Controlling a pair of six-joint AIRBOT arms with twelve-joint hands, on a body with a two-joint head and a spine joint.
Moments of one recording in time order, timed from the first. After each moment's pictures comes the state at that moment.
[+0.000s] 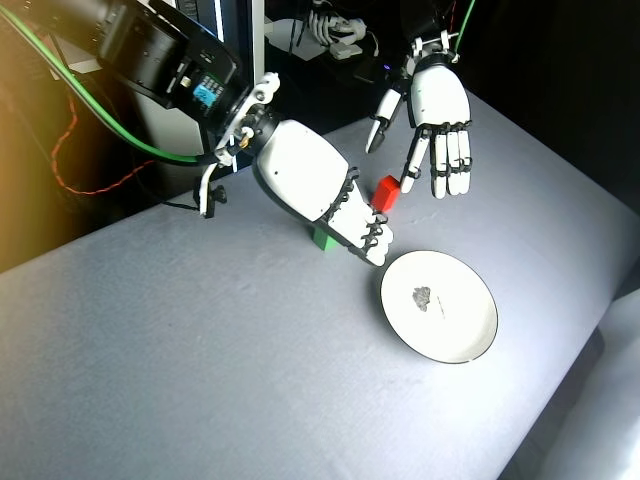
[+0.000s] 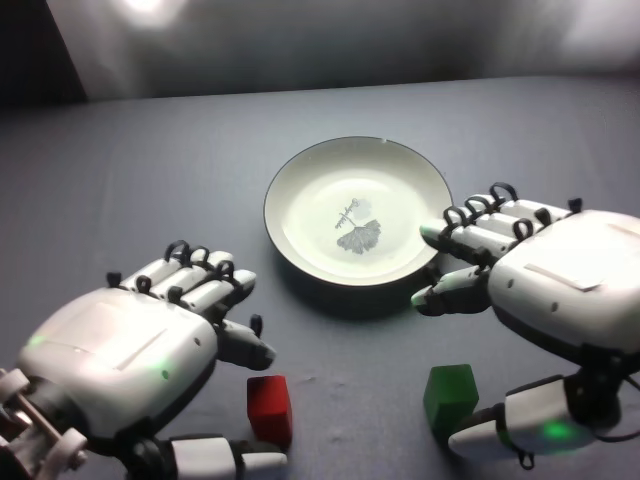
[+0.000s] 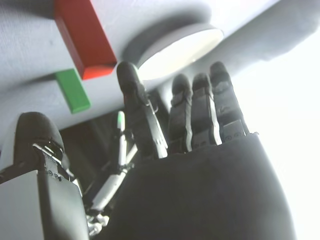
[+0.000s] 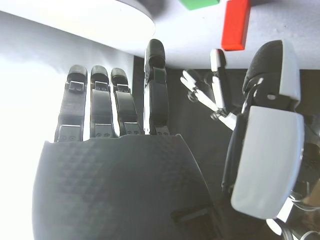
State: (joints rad) left arm 0.67 -0.84 0.50 -0.72 -0.89 1.62; right arm -0.36 -0.86 0.51 1.04 0.61 -2.02
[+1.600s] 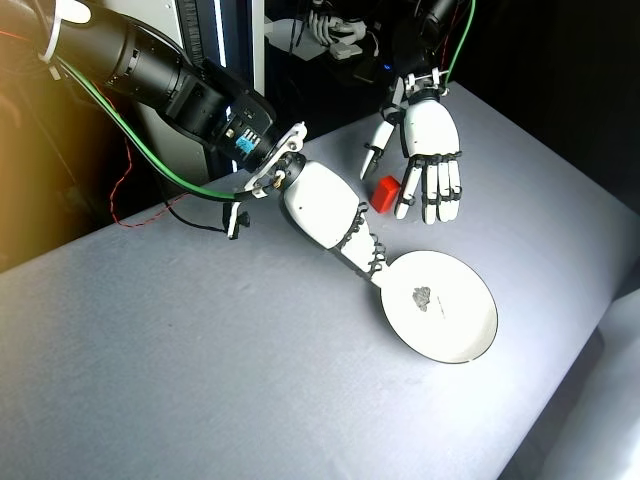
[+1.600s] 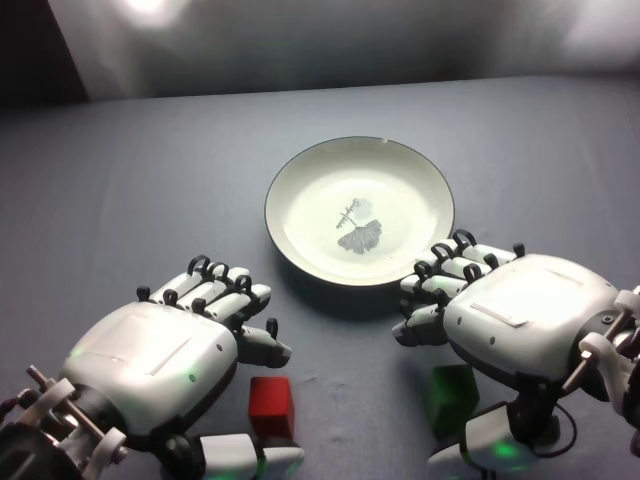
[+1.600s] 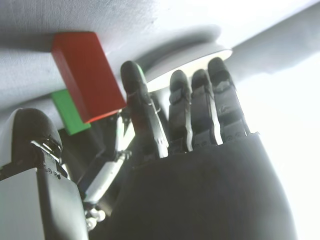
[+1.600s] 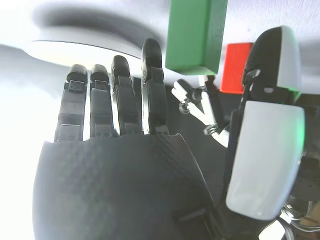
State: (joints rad) left arm 0.73 -1.02 0.65 -0.66 -0.98 1.54; right arm -0.44 -1.07 0.66 1.08 0.67 -2.06
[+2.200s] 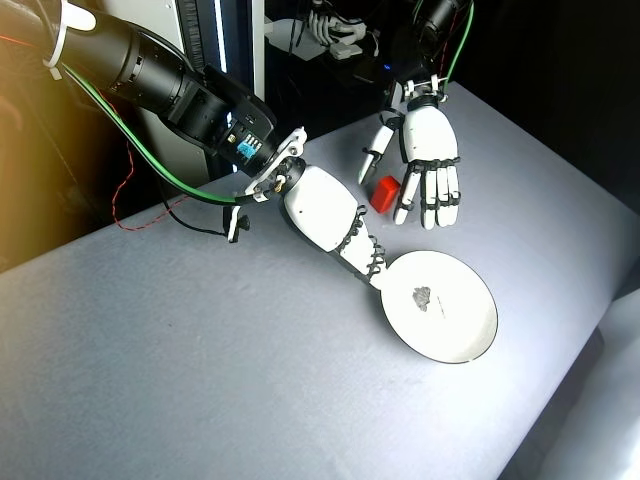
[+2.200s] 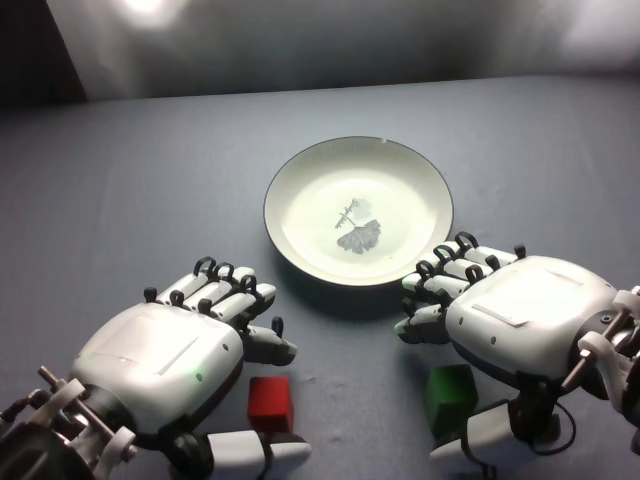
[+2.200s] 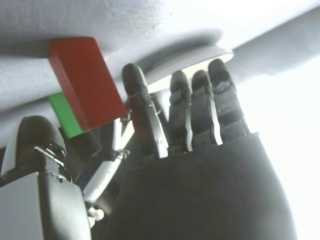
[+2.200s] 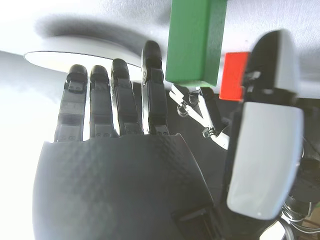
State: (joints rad) left arm 0.73 -1.05 0.68 -0.66 -0.98 1.53; right arm -0.45 -1.07 0.67 1.08 0.67 -2.06
